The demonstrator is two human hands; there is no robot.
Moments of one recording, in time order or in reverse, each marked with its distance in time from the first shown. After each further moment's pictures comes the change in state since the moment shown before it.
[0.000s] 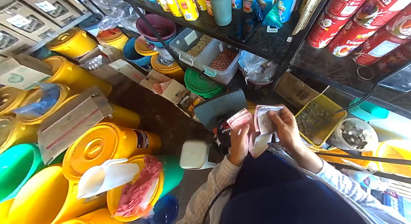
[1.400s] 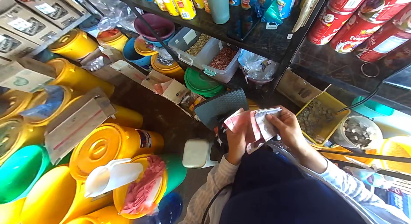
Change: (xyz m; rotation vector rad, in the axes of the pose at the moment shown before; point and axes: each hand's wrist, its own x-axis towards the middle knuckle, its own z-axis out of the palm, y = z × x) left_hand 0.010 -0.001 -0.005 0.019 -0.012 0.039; right_hand 0.003 -0.007 -0.007 0.032 -0.078 0.063
